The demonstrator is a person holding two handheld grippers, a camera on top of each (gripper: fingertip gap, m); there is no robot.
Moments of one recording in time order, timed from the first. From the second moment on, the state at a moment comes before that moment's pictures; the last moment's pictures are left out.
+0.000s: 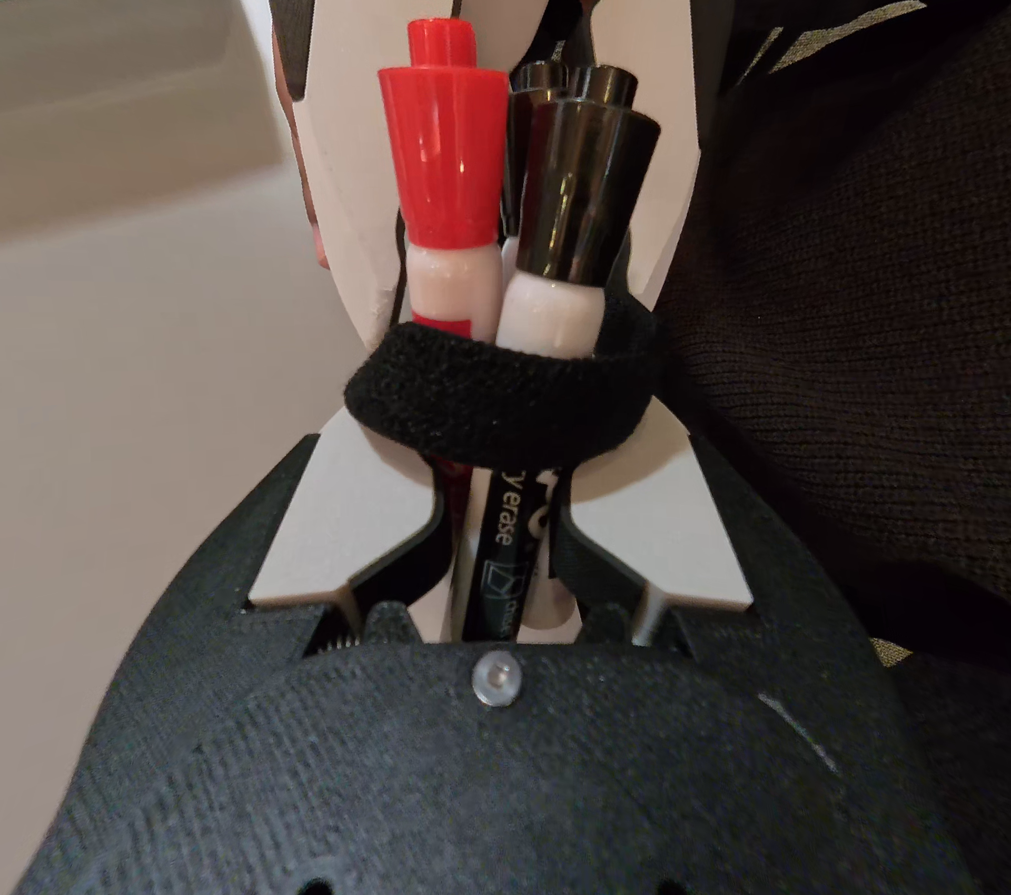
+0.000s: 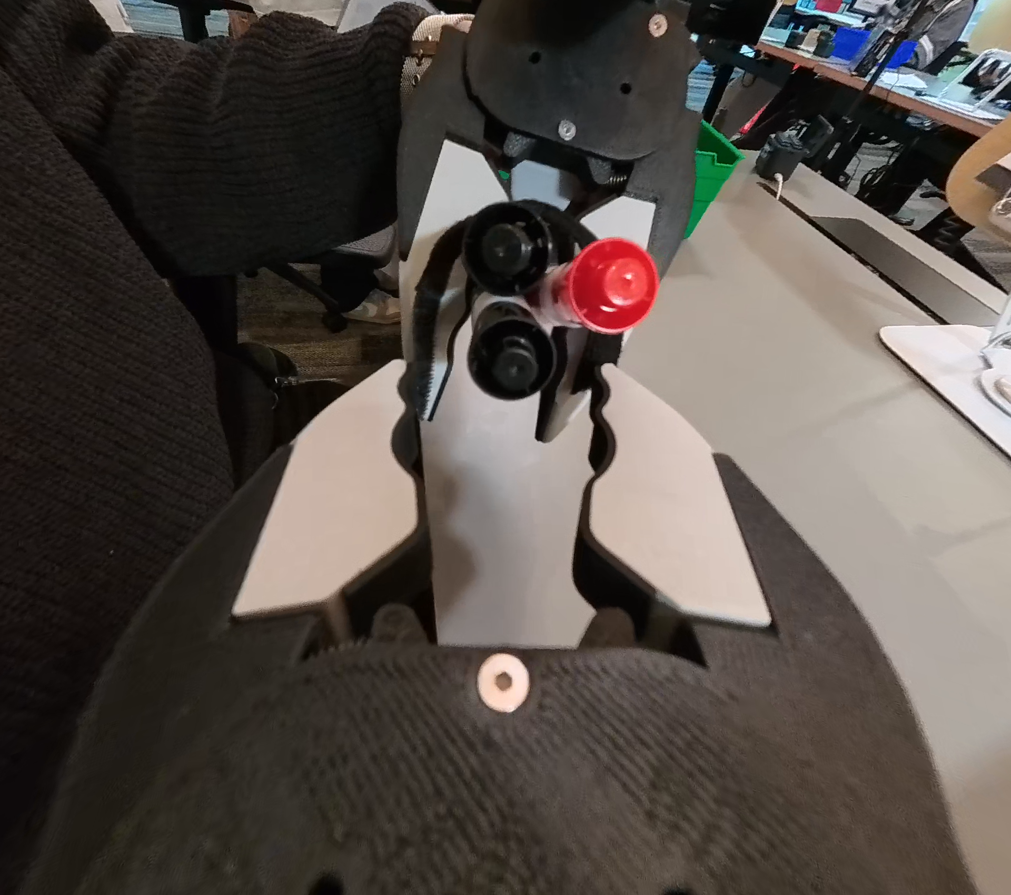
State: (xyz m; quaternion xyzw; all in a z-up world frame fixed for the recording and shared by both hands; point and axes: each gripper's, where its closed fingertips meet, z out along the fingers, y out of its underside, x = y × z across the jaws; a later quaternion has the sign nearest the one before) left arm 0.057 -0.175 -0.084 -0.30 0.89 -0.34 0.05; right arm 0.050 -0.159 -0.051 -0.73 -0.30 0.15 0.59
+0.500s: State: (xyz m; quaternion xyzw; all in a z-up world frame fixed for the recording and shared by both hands) left arm 0.057 -0.168 -0.083 -0.31 0.89 -0.33 0.06; right arm 0.050 -0.159 -0.052 -0.73 -0.29 0.16 0.59
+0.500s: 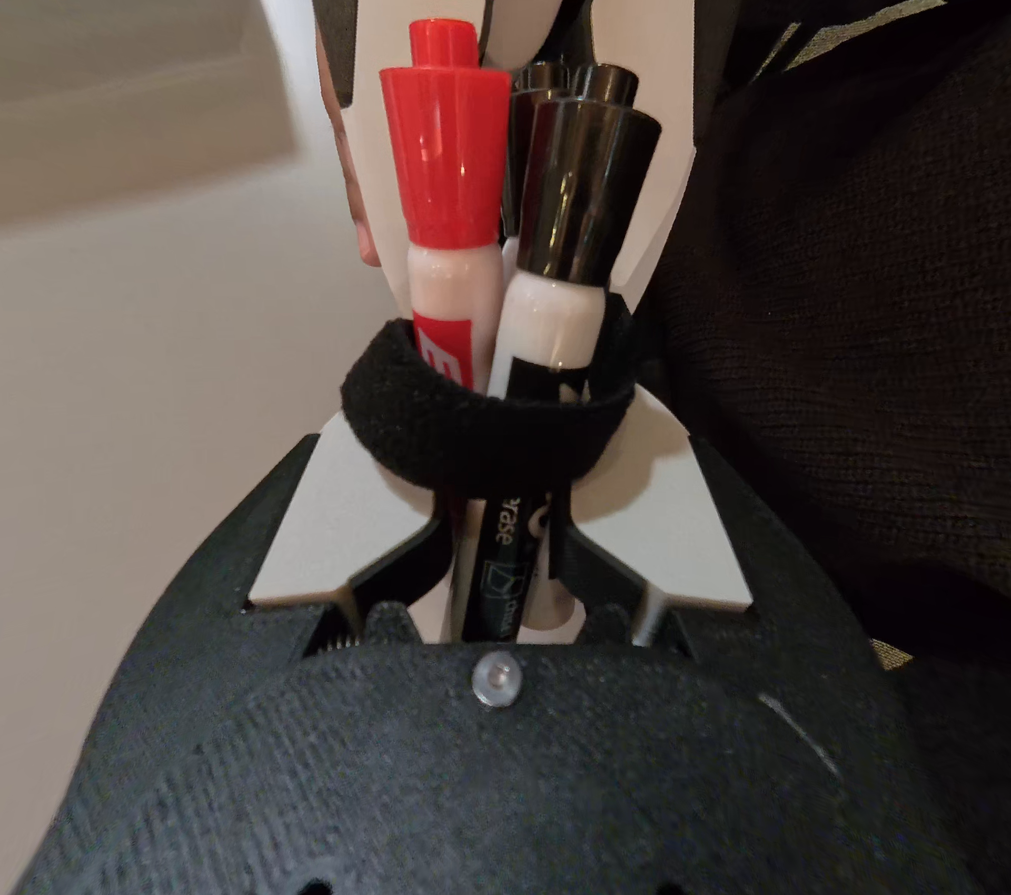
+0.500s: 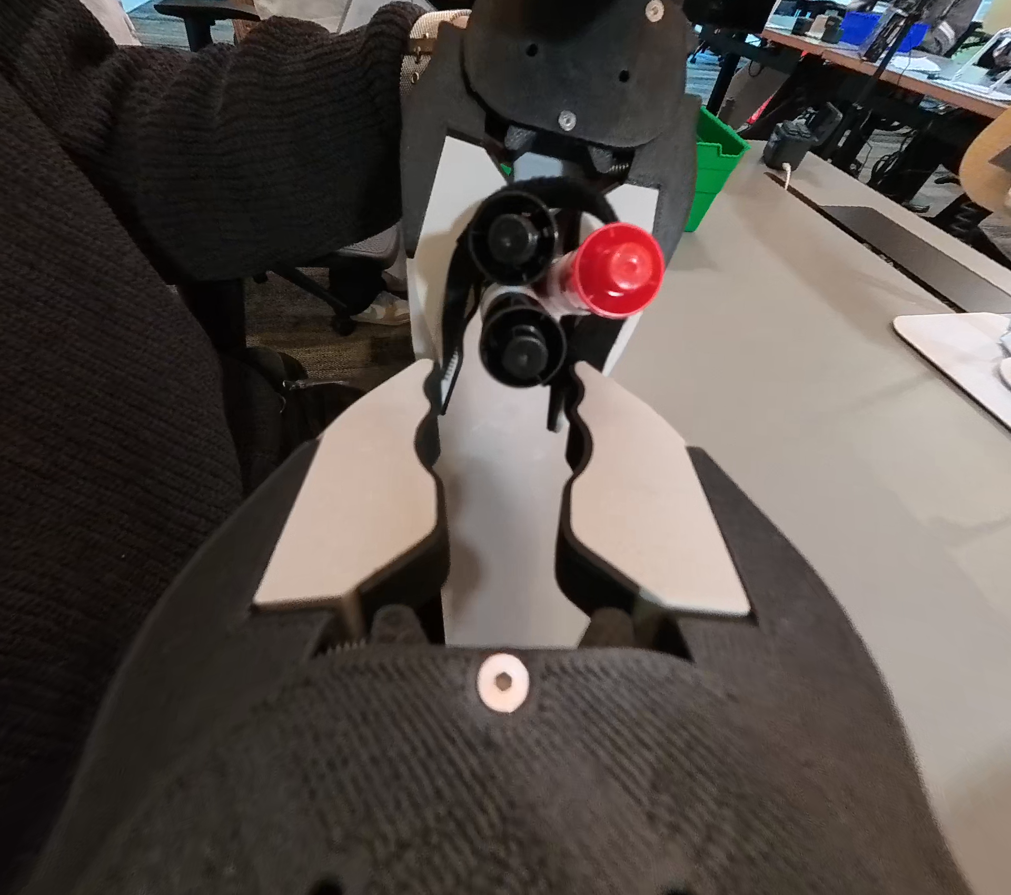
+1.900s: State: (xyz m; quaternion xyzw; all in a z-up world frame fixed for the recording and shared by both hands) left arm 0.064 -0.156 -0.089 -0.32 0.90 -0.29 0.09; right arm 0.044 -0.154 -0.041 -0.74 -0.18 0.31 0.58
